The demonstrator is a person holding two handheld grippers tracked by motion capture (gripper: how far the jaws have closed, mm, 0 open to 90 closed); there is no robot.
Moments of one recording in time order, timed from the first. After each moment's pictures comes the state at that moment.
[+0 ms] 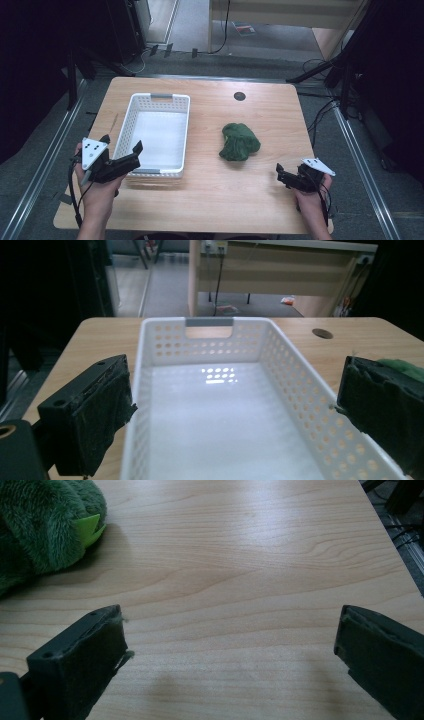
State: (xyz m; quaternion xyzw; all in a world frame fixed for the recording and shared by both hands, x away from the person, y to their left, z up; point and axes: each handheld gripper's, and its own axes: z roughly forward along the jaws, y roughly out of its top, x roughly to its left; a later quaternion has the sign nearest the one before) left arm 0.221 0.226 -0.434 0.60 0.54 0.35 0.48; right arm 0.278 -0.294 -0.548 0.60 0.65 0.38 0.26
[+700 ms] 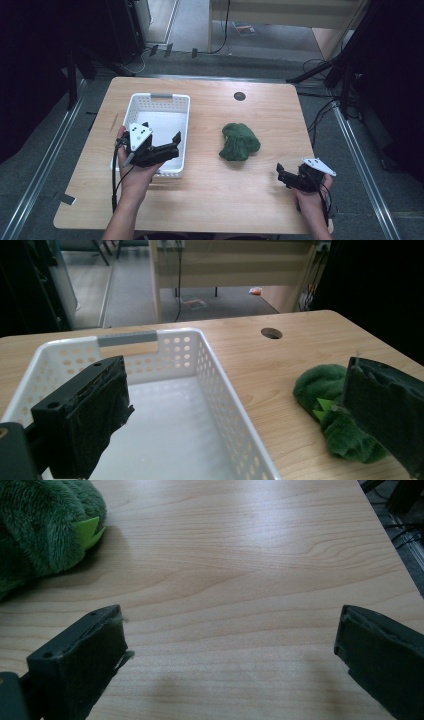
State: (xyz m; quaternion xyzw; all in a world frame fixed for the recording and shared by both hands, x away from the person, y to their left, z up) left arm 0.261 0.147 -0.424 0.63 0.51 0.32 0.49; right arm 0.278 -0.295 -0.548 0.61 0.65 0.38 0.26
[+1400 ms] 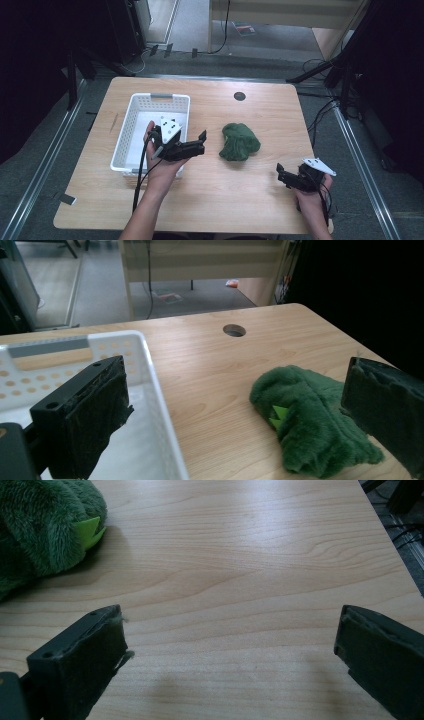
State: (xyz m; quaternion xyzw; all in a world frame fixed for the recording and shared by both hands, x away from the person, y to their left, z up) left arm 0.283 0.092 -0.431 0.66 0.49 0.29 0.49; right arm 0.278 -0.295 -0.548 0.61 0.65 0.38 0.26
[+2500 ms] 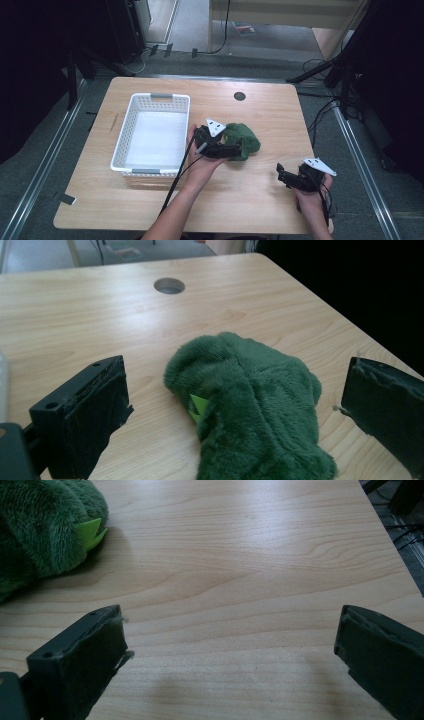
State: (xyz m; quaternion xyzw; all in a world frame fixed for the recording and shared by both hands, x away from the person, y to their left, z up) left arm 0.326 -0.002 -0.475 0.71 0.49 0.21 0.46; right arm 0.278 -0.295 -0.548 0.60 0.65 0.39 0.26
